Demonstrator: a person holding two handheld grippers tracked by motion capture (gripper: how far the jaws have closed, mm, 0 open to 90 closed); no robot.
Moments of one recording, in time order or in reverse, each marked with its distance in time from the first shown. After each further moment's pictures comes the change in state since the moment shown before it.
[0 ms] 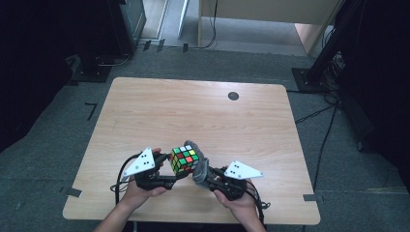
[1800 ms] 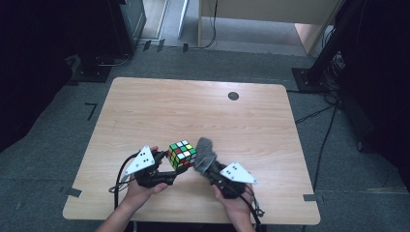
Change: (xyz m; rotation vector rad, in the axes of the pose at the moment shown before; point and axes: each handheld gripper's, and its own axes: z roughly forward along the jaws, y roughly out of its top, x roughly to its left) left arm 0.002 -0.005 0.003 0.004 0.101 -0.007; right arm 0.000 -0.011 0.006 -0.021 -0.374 -0.031
